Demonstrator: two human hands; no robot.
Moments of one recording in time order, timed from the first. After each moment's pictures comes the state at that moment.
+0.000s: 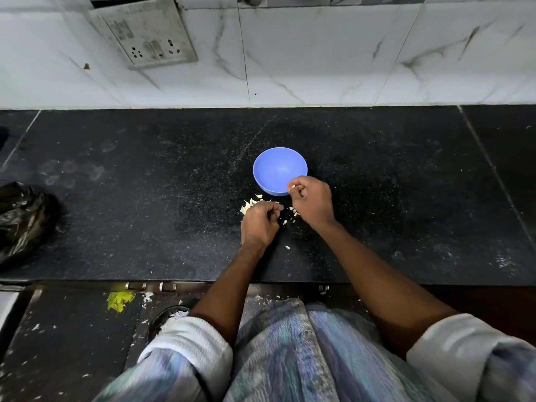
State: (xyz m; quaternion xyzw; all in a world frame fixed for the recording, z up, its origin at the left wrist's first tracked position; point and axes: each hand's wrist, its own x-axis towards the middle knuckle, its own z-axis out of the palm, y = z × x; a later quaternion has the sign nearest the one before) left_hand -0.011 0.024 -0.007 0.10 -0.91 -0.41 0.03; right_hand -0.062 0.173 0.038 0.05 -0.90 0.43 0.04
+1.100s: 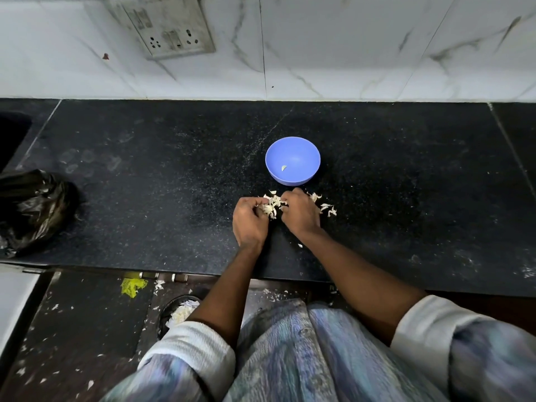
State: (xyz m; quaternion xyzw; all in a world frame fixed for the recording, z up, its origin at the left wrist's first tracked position) left_hand 0.002 -0.010 -0.002 0.23 -0.86 -0.43 0.13; right_hand -0.049 0.116 0.006 0.07 -0.97 0.23 -0.07
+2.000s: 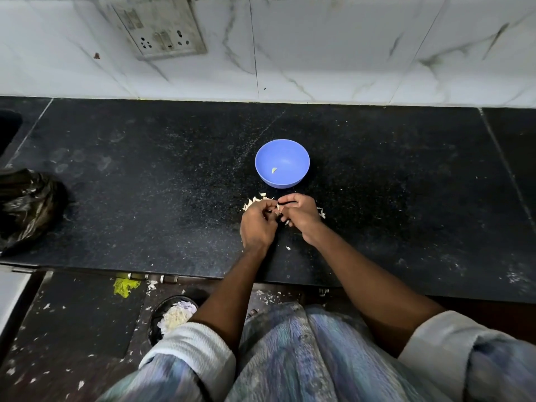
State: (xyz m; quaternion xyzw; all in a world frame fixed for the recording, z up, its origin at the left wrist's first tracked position) left_hand -0.005 0.030 -0.009 0.20 -0.87 -0.45 0.05; right_hand -0.056 0.151 0.008 -0.13 -0.73 0.63 -0.23
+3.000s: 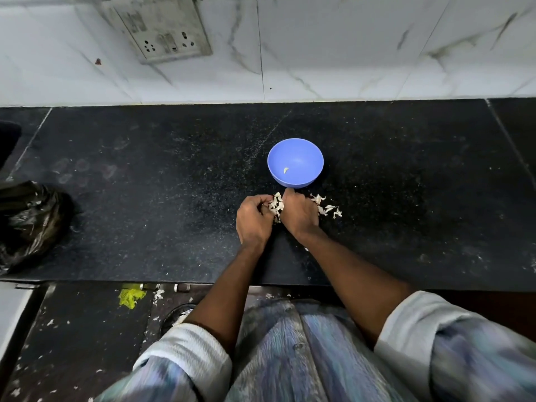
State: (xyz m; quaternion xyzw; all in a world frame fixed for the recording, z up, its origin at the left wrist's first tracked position) left_hand -0.014 -0.020 -0.004 0.20 -0.86 -0.46 0.10; right_hand -0.057 0.091 0.008 0.04 -0.98 0.16 -0.09
